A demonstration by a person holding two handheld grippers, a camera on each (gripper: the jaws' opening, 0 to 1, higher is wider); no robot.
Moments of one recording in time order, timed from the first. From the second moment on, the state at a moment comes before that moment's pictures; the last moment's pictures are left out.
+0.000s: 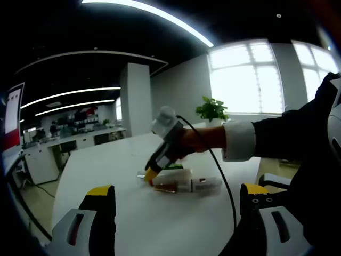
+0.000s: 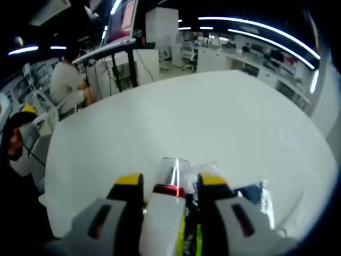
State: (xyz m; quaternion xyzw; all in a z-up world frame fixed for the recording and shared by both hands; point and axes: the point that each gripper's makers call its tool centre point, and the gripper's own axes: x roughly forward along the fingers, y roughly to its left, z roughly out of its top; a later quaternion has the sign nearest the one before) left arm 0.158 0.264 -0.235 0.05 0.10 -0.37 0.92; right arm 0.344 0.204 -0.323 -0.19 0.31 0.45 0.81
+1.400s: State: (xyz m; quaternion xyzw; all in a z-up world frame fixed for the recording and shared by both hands) left arm 0.161 0.277 -0.234 0.04 0.10 -0.36 0.93; right arm 0.350 0.220 -0.344 -0.24 0.34 0.45 0.79
